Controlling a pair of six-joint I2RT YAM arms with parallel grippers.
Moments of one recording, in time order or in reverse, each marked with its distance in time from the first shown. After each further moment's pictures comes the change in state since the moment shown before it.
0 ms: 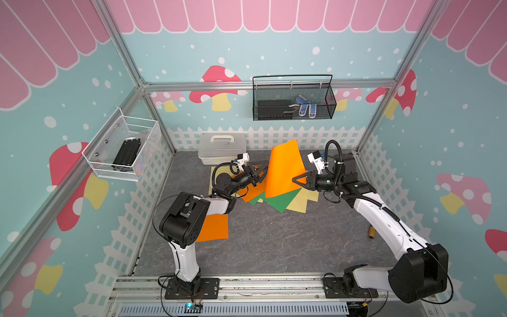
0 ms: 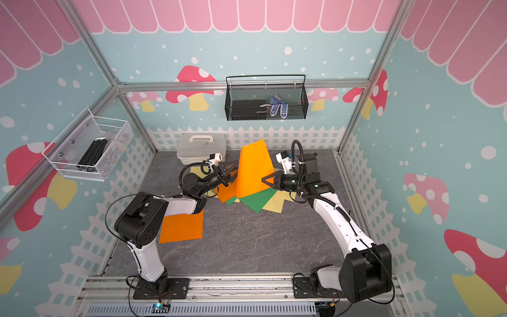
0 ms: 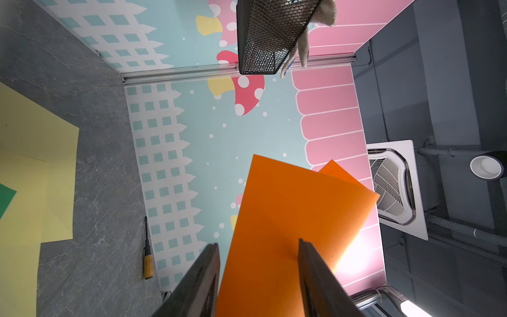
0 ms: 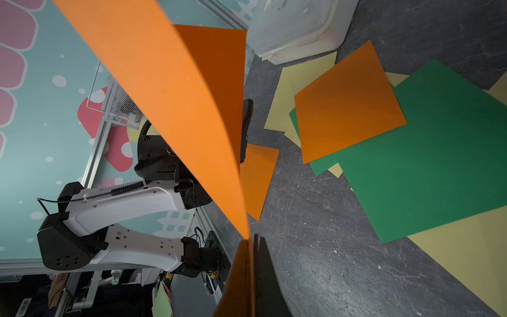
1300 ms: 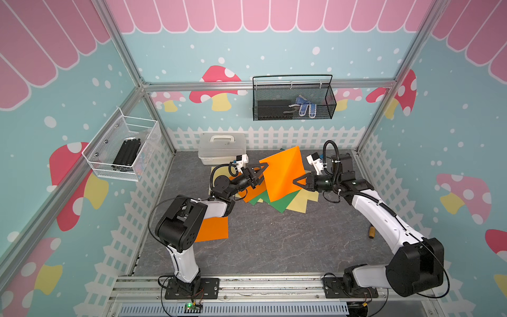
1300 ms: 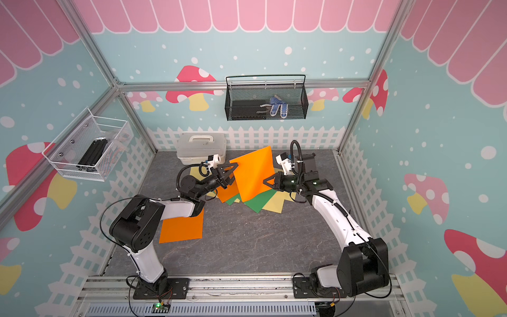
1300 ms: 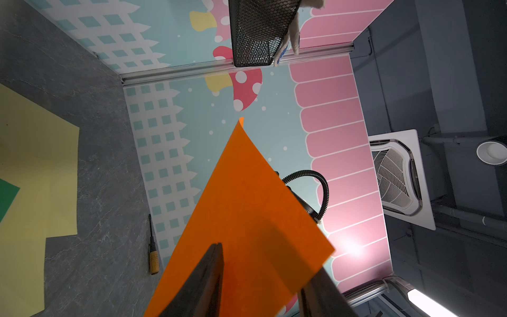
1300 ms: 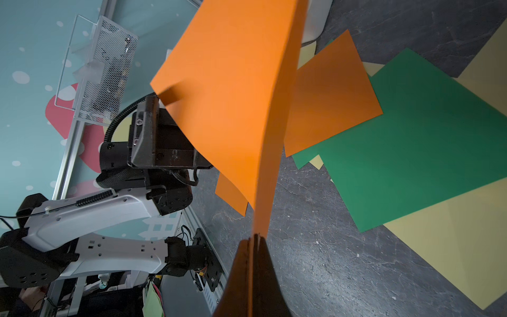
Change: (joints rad) left arm -0.008 -0.045 -0.051 0.003 0.004 0.052; right arm -0.008 0.026 0.019 -0.050 0.010 -0.053
